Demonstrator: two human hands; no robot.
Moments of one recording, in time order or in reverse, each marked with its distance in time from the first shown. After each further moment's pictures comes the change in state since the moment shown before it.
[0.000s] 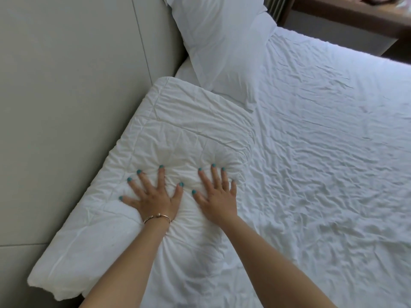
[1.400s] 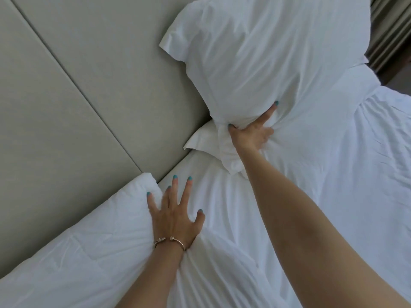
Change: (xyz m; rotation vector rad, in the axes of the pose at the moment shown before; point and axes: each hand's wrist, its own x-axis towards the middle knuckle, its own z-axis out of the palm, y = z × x) left_hand 0.324 0.235 0.022 0.026 0.407 0.062; right_hand 0.601 0.019 -0.164 0.742 0.404 0.257
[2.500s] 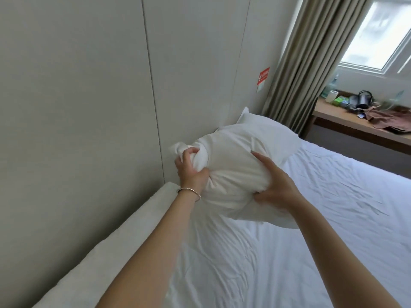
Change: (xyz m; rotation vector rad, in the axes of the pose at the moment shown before) left_hand -0.051 0.004 -0.317 -1.319 0.078 -0.169; right_hand -0.295 -0.069 -0.331 -0.288 -0.409 -0.600
